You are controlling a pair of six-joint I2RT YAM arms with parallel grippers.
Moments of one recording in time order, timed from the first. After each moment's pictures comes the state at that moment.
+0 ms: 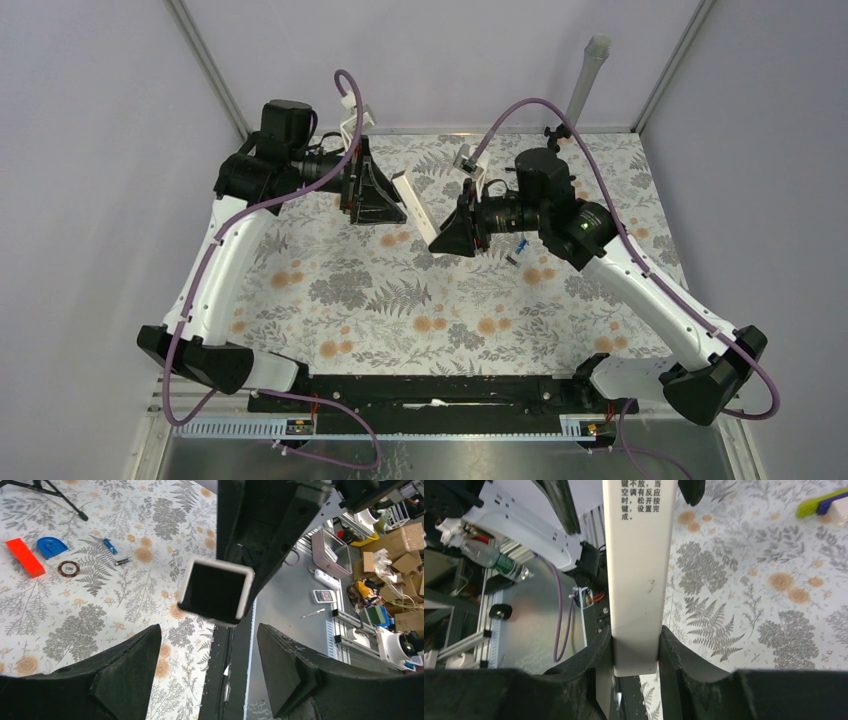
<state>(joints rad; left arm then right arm) -0.33 1.39 1.71 -0.94 1.13 0.08 0.69 1.25 1.33 -0.44 -0.73 0.18</state>
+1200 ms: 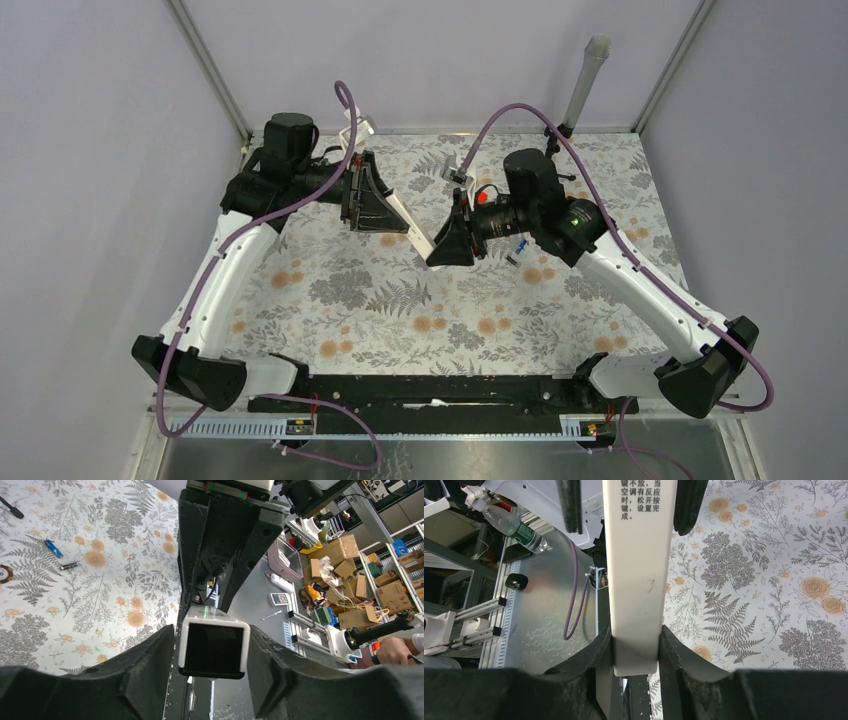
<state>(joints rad) -0.34 1.30 1.54 -0.74 1.27 -0.14 0.71 1.29 1.34 -0.50 -0.86 0.08</state>
